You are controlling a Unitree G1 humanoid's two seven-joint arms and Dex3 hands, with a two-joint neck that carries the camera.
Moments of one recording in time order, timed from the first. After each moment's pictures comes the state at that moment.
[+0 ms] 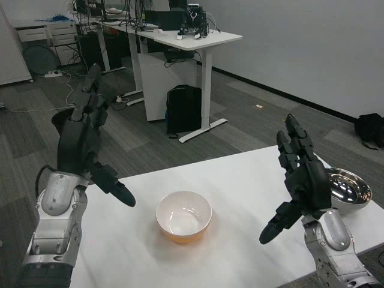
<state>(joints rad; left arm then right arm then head) -0.39 0.11 0.32 0.01 0.00 -0.38 -0.15 -0.49 -0.47 0.42 0.47 0.71 -0.70 0.00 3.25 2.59</state>
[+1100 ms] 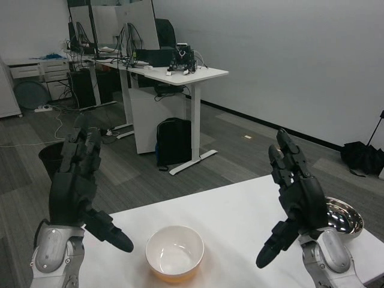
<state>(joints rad) -0.37 0.09 0.26 0.18 -0.14 -0.61 -0.11 -0.51 -0.49 0.37 0.41 0.68 -0.71 0.00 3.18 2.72</state>
